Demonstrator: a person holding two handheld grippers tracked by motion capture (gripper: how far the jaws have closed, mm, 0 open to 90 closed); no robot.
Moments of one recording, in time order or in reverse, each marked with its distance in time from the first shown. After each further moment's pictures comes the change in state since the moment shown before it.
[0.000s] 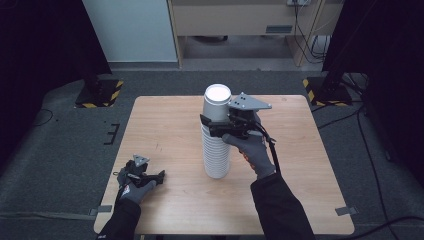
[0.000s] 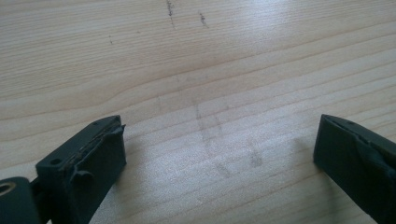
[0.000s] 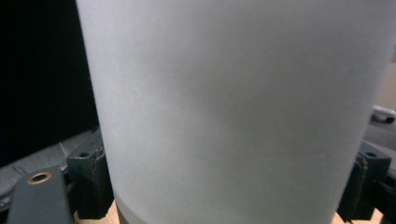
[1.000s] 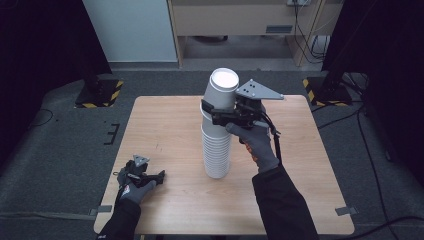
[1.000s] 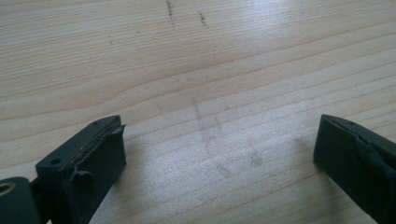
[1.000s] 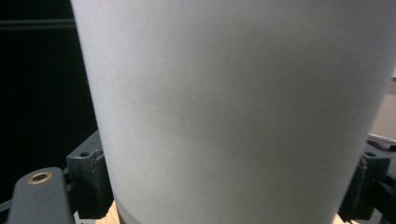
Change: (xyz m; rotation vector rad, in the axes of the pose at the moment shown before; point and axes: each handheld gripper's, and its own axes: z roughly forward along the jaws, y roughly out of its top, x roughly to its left) left arm 0.000 0.000 0.000 -0.002 0.000 -0.003; right arm -0.001 0.036 -0.015 -0.120 0.009 0.010
